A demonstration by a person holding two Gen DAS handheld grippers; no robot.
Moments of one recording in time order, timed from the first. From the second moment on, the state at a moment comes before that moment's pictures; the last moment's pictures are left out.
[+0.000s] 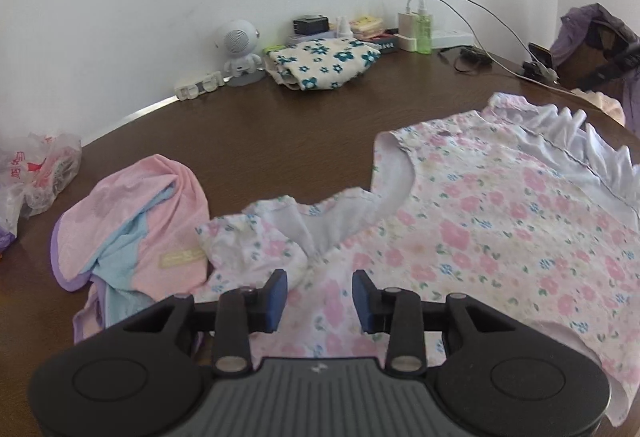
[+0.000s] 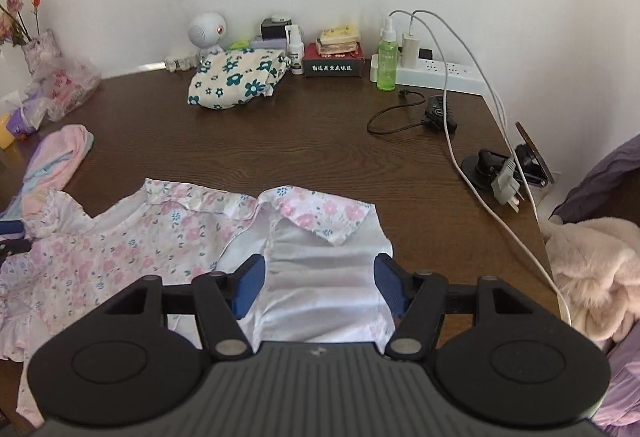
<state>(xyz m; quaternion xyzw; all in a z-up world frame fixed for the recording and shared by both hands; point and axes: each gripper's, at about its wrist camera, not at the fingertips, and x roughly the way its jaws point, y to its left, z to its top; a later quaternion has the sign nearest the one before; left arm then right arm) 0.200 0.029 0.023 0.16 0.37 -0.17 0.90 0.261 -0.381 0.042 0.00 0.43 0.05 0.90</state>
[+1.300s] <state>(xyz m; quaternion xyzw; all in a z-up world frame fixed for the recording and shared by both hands) 0.046 0.007 0.036 0.05 0.30 -0.26 0.92 0.073 -0.340 0.025 0.06 0.31 0.06 0.95</state>
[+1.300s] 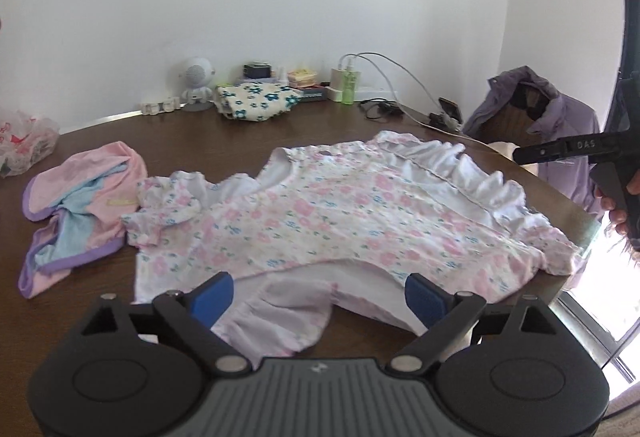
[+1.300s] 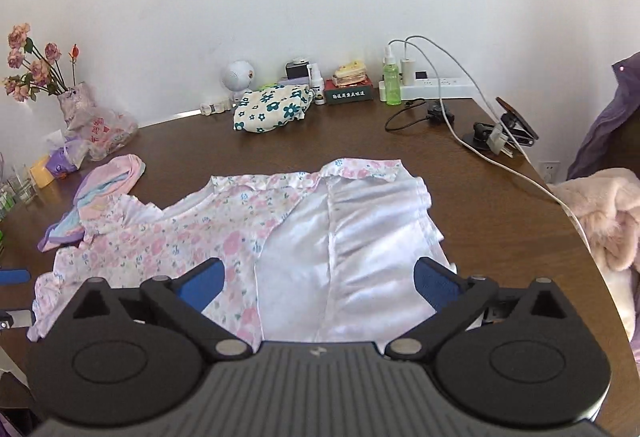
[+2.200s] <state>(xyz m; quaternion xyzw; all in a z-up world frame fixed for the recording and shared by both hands) 0.023 -0.080 0.021 0.16 0.30 -0.34 0.87 -0.036 -0.332 -0.011 -0.05 0.35 0.10 0.93</state>
